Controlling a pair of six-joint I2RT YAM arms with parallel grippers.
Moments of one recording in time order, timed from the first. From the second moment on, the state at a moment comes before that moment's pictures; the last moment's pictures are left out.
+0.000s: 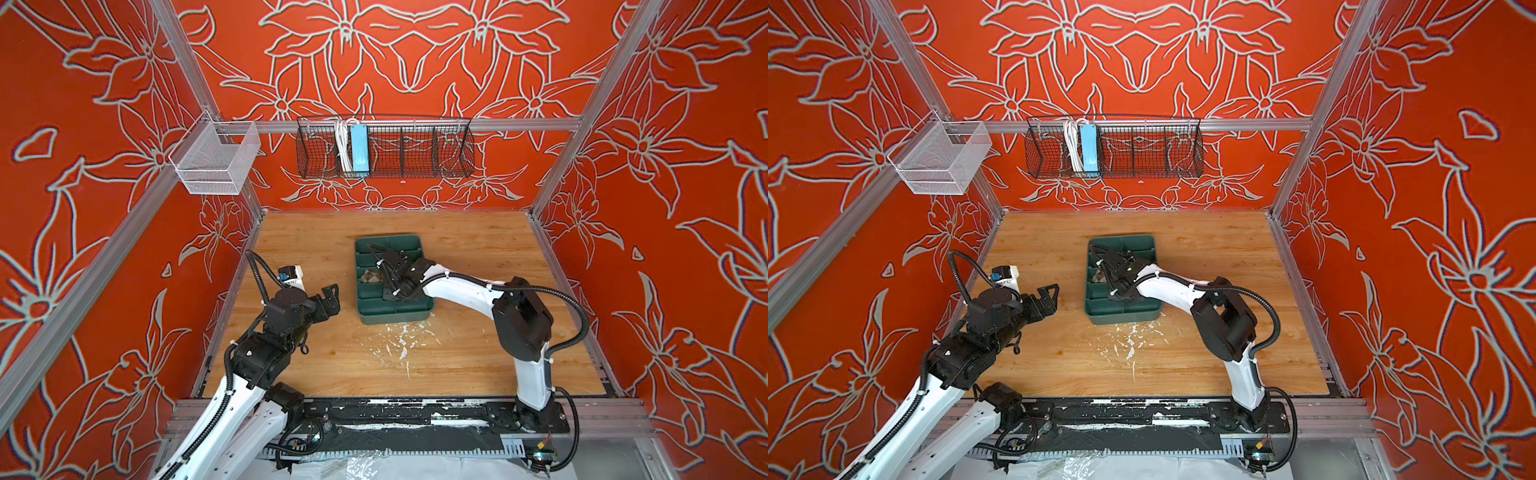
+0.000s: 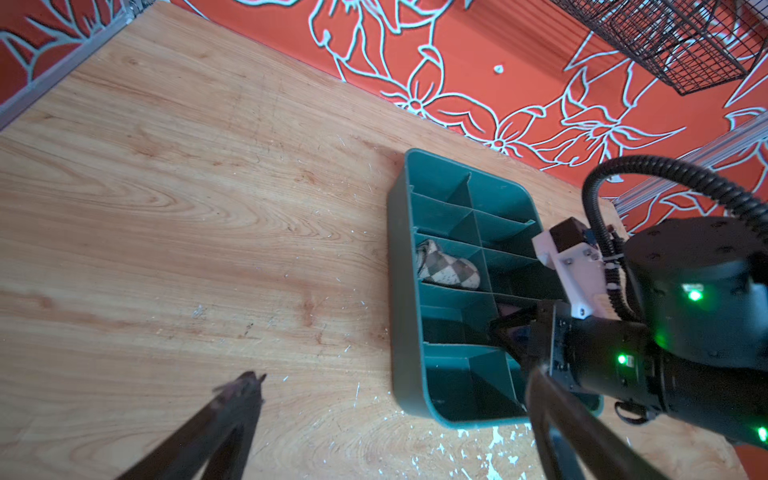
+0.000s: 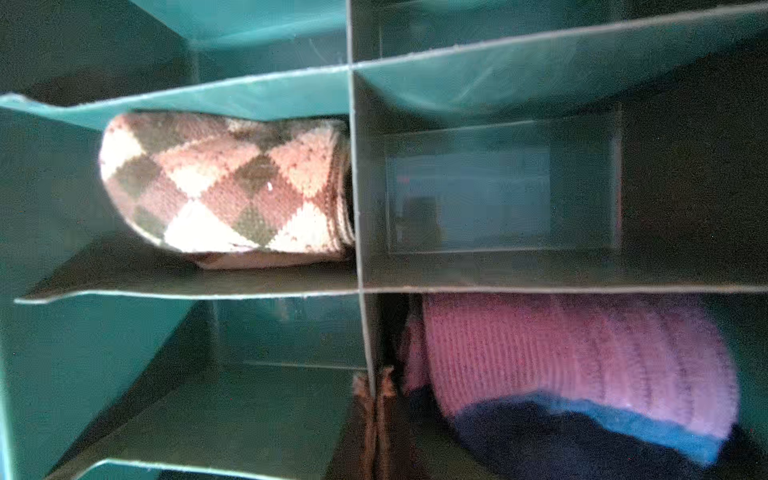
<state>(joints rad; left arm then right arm) -0.36 0.61 0.69 -0.58 -0.21 -0.58 0.85 2.00 1.55 -0.69 0.17 0.85</state>
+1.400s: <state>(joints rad) -0.10 1.30 0.50 0.04 -0.61 -0.28 0.32 0.80 0.17 0.19 1.10 0.27</state>
